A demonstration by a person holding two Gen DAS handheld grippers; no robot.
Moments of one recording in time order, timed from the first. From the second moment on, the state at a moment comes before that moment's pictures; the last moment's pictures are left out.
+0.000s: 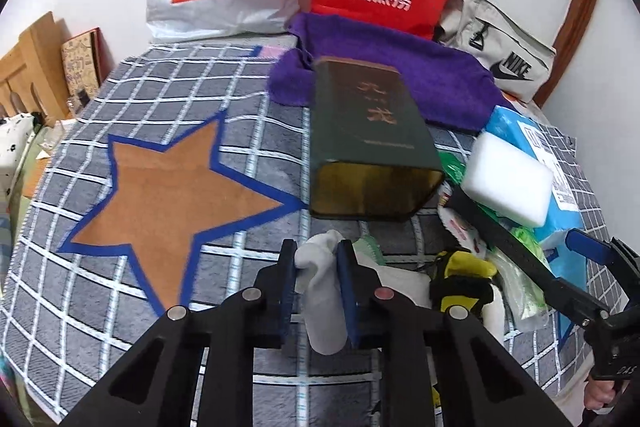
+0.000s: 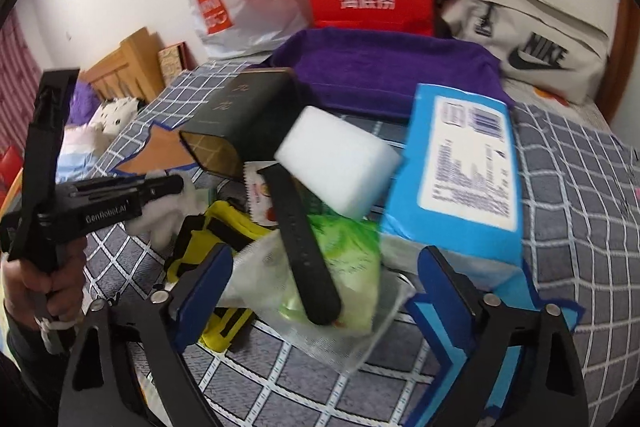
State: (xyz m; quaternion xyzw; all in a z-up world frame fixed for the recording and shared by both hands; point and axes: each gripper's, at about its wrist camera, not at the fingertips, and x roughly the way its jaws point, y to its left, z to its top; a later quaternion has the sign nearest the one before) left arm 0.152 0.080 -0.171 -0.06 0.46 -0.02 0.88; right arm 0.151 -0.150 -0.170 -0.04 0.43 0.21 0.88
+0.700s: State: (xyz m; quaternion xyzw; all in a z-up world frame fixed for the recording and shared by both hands) left arm 0.136 0.121 -0.163 -0.10 0.45 0.00 0.89; right arm 0.147 -0.130 -0.182 -0.09 0.45 0.22 0.86
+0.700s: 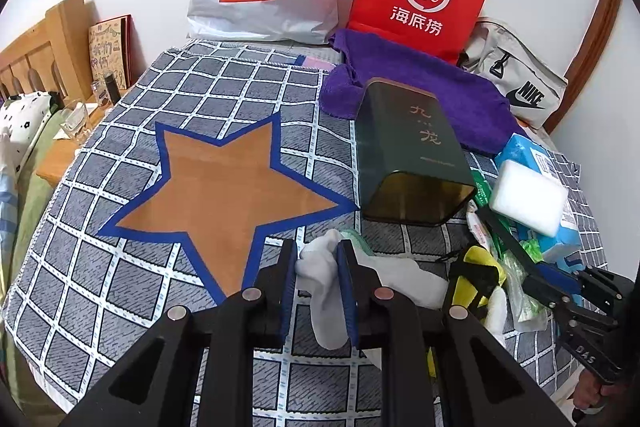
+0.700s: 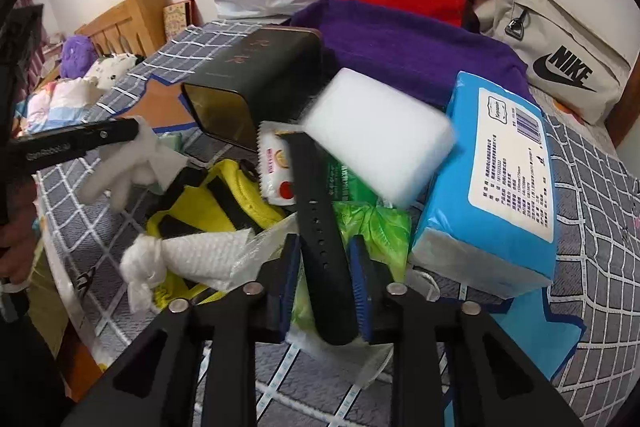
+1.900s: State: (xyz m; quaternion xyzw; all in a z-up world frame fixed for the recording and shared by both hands) left arm 0.124 0.120 -0.163 -0.10 0.46 -0.01 0.88; right arm 0.113 -0.151 -0.165 -0.09 0.44 0.22 0.87
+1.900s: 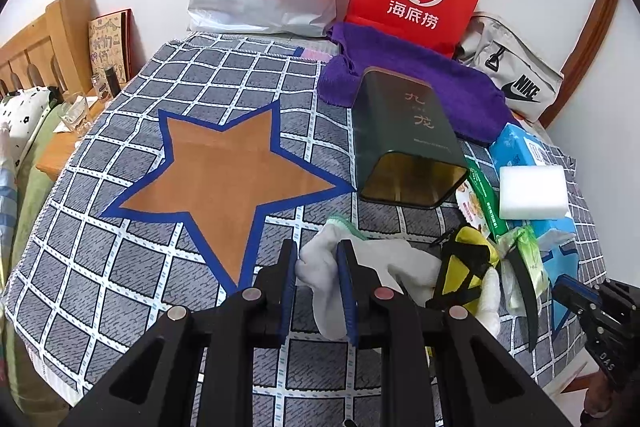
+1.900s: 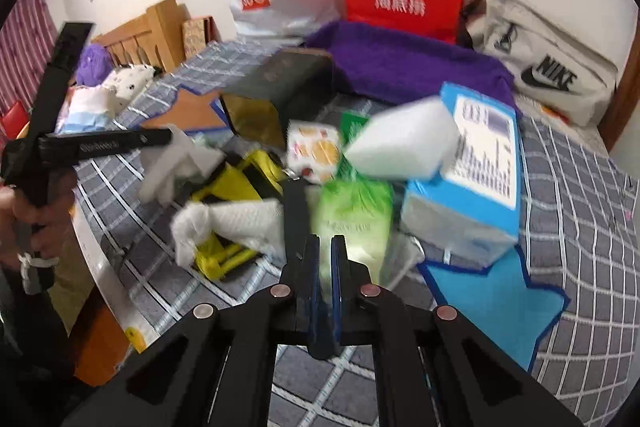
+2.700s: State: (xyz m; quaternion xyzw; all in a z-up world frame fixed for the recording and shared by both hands) left arm 0.123 0.119 -0.167 -0.09 0.47 -0.01 0.88; right arm 0.094 -0.132 -0.197 -0.16 0.44 0.22 0.85
